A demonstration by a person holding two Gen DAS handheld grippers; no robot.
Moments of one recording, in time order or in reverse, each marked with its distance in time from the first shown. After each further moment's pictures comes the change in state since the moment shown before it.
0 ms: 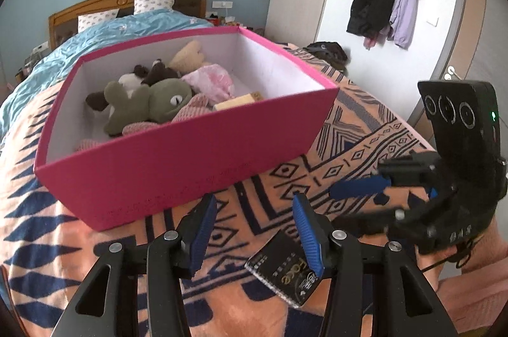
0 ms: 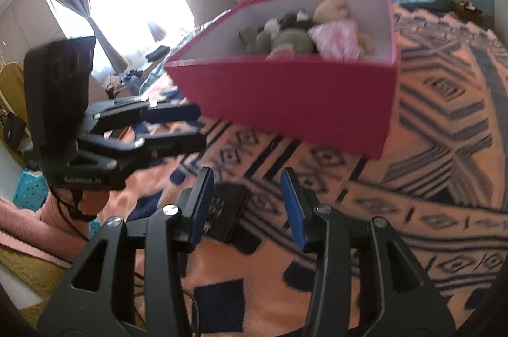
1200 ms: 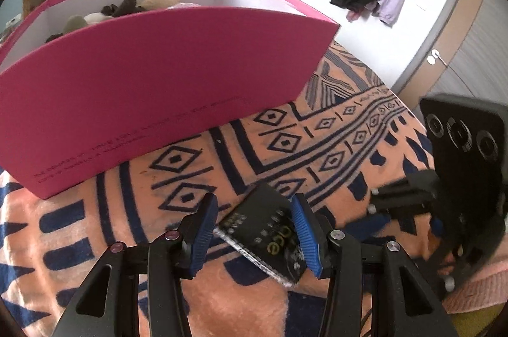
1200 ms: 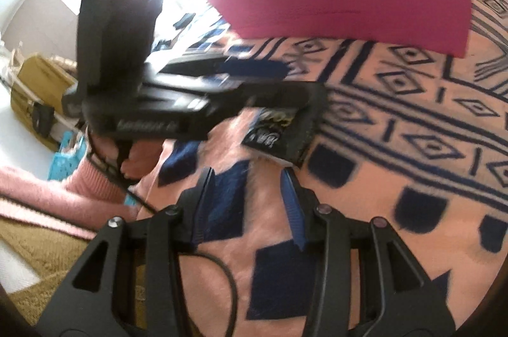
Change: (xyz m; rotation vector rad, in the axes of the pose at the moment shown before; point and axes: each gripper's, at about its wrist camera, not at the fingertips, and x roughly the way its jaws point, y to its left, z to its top) left arm 0.042 0.008 -0.027 -0.017 0.161 -0.166; right arm 0.034 0.016 -0.042 0.097 0.134 0.163
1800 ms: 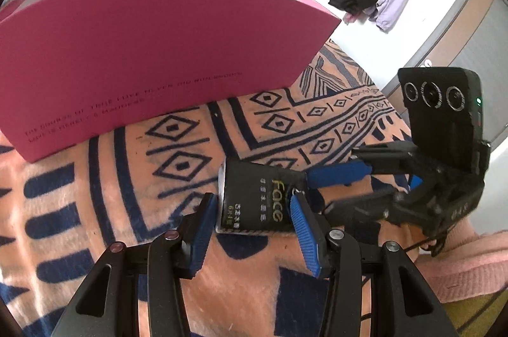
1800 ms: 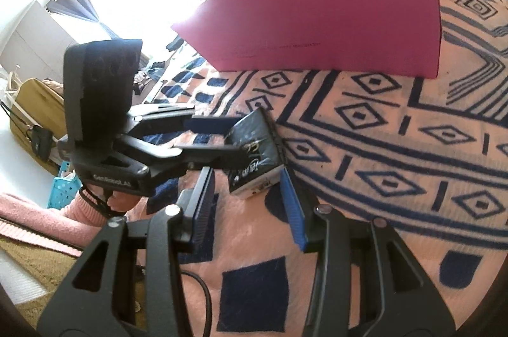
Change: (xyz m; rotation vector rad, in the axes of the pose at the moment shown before) left arm -0.004 0.009 -0.016 -0.080 0.026 -0.082; right arm -0.014 -0.027 0.019 0.029 -0.066 0.001
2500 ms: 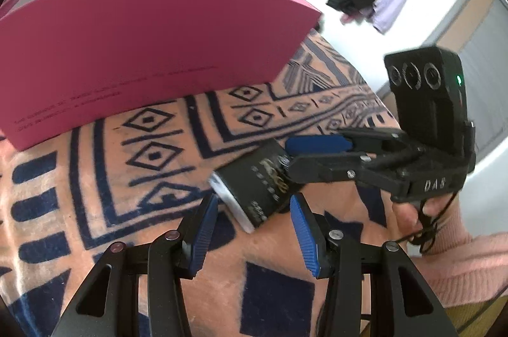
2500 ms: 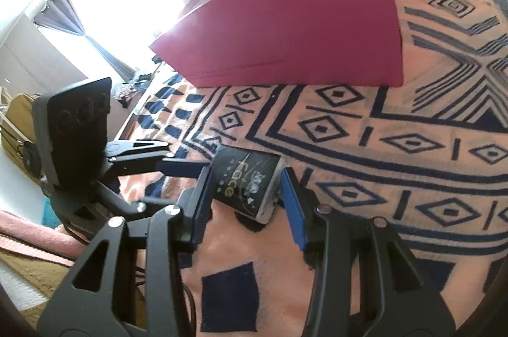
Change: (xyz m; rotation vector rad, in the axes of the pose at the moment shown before) left arm 0.003 -0.016 -0.004 -0.033 -0.005 -0.017; right arm -0.014 -0.017 0.008 0.030 -0.041 -0.092
